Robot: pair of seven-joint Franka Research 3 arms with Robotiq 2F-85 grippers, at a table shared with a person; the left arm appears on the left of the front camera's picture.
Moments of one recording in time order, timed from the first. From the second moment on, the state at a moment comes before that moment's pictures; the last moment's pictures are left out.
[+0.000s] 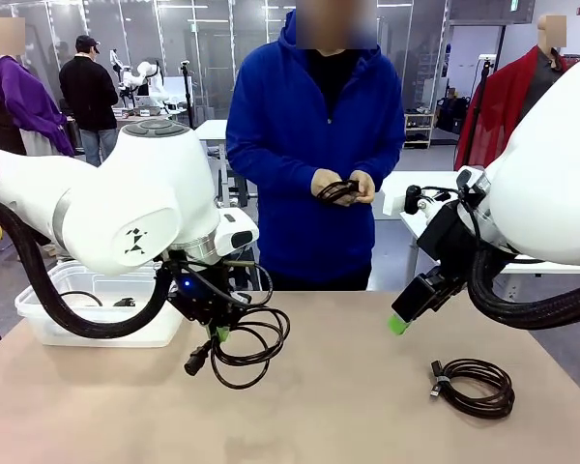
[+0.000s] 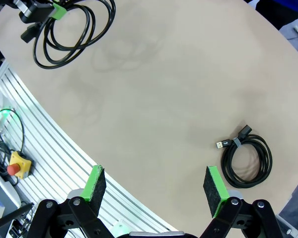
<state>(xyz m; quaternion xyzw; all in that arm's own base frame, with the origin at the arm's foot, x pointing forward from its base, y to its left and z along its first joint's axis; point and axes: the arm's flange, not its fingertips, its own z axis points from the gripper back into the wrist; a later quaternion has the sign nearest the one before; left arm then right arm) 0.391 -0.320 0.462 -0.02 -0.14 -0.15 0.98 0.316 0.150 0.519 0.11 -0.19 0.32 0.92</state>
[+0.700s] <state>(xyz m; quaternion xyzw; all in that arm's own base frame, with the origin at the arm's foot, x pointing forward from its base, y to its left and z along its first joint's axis) 0.399 -0.291 0.497 0.03 -0.20 -0.19 0.96 0.316 0.150 0.519 0.11 -0.19 0.32 0.92</state>
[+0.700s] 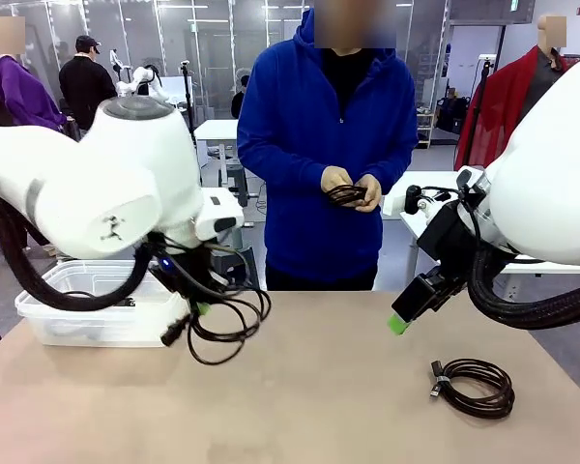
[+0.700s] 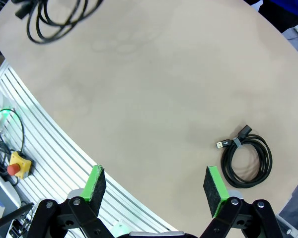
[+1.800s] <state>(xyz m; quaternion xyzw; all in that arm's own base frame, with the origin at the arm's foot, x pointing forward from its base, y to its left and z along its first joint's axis) 0.488 -0.090 0.545 0.06 -0.26 -0.12 0.96 0.316 0.150 0.519 0.11 -0.19 0.32 0.92</state>
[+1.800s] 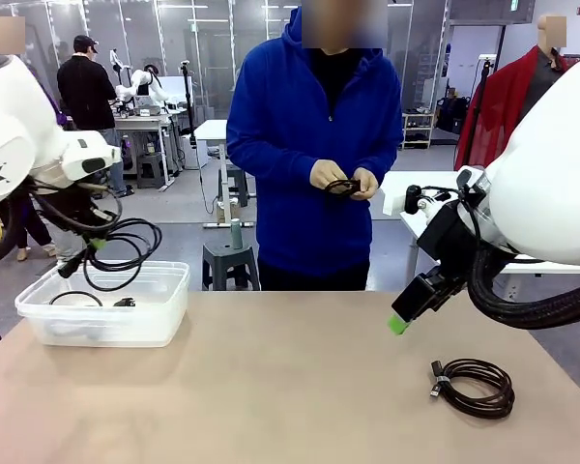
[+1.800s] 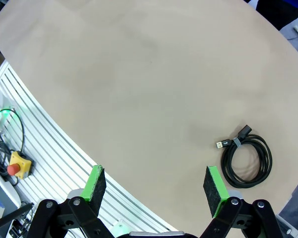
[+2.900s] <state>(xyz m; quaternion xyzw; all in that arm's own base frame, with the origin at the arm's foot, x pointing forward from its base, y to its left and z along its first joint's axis) 0.535 -0.013 0.507 0.03 -0.25 -0.01 0.97 0.316 0.150 0.519 0.11 -0.19 0.32 0.92</state>
